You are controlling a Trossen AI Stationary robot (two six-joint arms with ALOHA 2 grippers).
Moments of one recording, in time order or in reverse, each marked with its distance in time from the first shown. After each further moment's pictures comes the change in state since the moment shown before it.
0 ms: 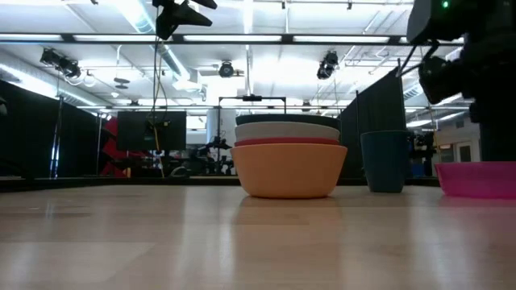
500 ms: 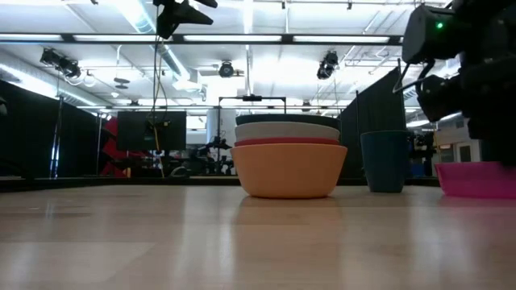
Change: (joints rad) left arm 0.000 0.000 0.000 0.011 0.000 -0.004; right arm 0.000 0.078 -0.050 0.081 -0.034 -0.024
